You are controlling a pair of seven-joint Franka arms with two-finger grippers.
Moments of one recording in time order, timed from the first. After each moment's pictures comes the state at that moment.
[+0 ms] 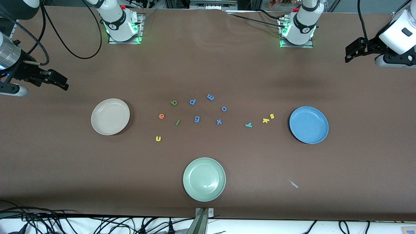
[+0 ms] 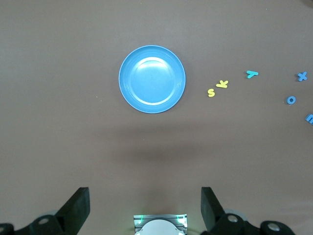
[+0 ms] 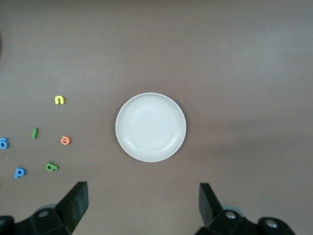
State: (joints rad) left arm -0.04 -0.11 -0.03 -1.66 0.02 1.43 -0.02; right arm 0.11 0.02 -0.07 -1.66 -0.02 1.68 0.17
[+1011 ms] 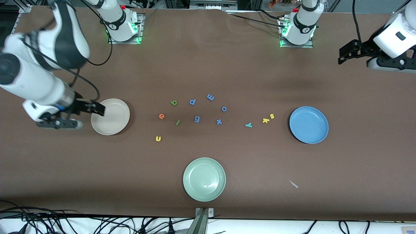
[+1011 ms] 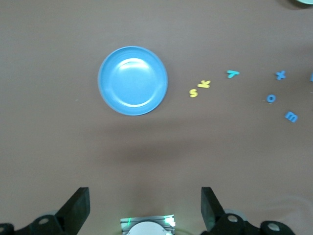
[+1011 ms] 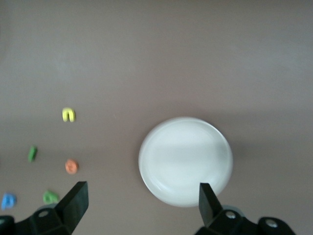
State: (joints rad) left arm -0.06 -0.06 -0.04 -1.65 -0.05 1.45 -0.02; right arm 0.23 0.32 -0.05 -1.67 0.00 1.98 0.23
